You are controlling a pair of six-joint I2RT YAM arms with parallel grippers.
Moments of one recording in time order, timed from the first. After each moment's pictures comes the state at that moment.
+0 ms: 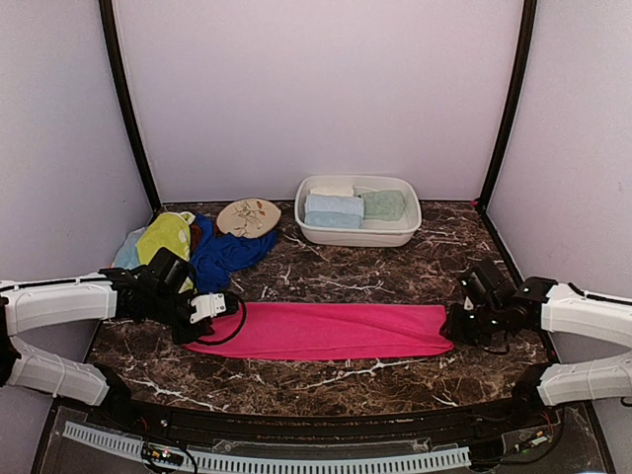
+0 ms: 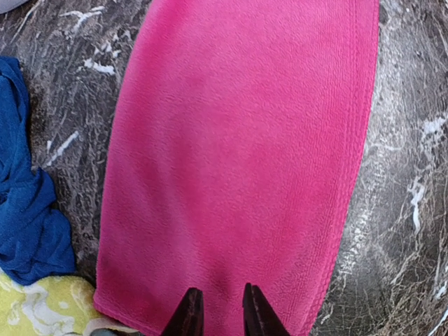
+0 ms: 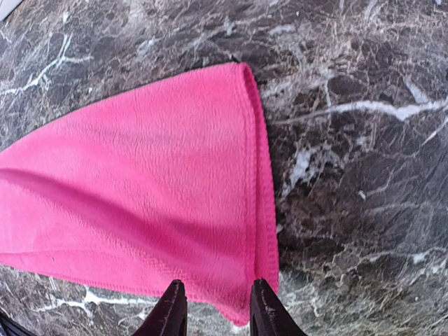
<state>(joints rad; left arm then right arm) -0.56 1.17 0.59 -0.49 0.10 0.72 0.64 1.01 0.52 -0.60 0.10 0.86</state>
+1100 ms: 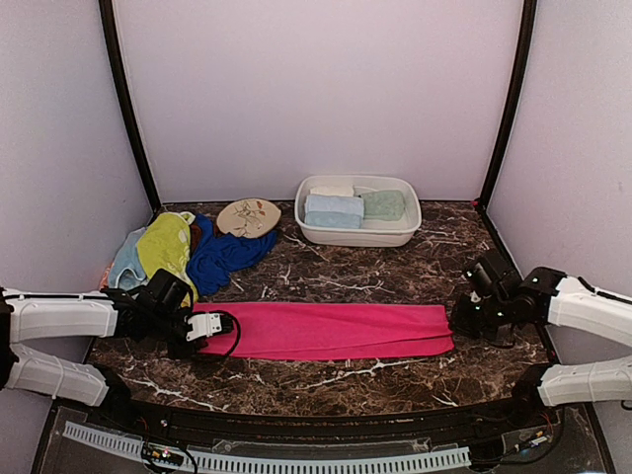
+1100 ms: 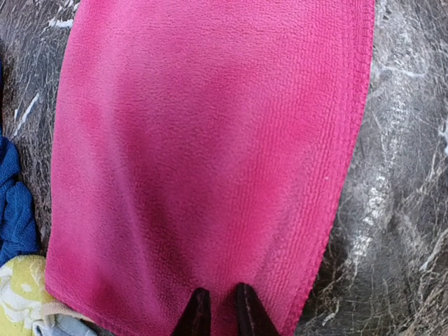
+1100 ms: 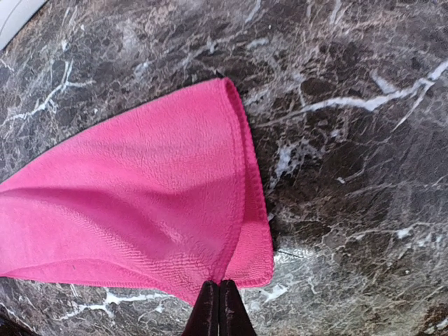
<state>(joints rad) -0.56 1.15 0.43 -0.39 0.02 0.76 0.64 0.98 0.57 -0.71 0.11 0.97</state>
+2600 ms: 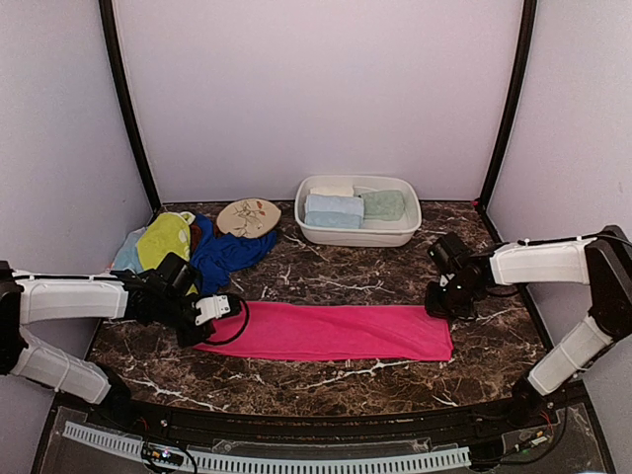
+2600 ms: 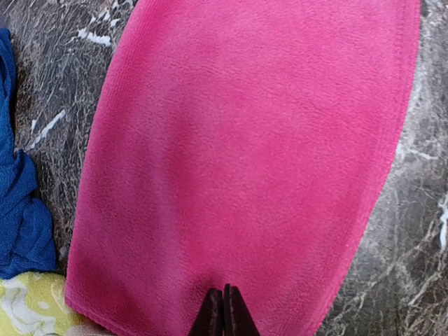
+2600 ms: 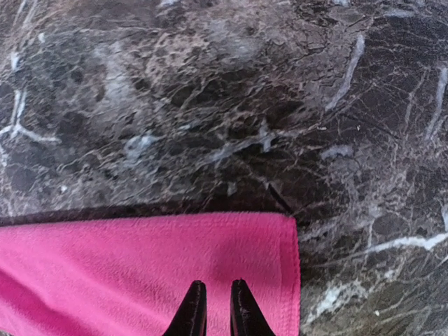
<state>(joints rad) -0.56 1.24 0.57 -0.43 0.07 0.66 0.53 1.48 0.80 -0.55 0.10 0.73</state>
